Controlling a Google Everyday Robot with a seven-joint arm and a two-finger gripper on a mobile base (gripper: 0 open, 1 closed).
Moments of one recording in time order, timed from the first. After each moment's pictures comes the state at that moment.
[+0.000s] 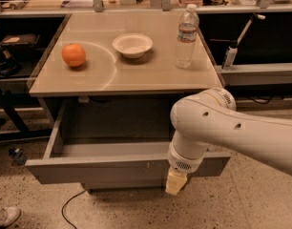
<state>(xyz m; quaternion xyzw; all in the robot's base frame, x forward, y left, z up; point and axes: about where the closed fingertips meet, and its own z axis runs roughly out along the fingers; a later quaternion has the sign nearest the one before) 0.410 -0.089 0.664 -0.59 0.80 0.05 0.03</state>
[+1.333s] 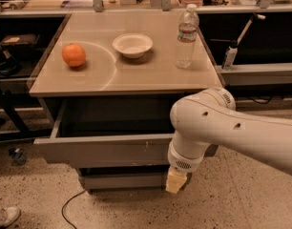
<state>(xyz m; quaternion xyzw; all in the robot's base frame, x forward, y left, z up) 0.410 -0.089 0.665 -0.59 0.80 0.05 0.03</state>
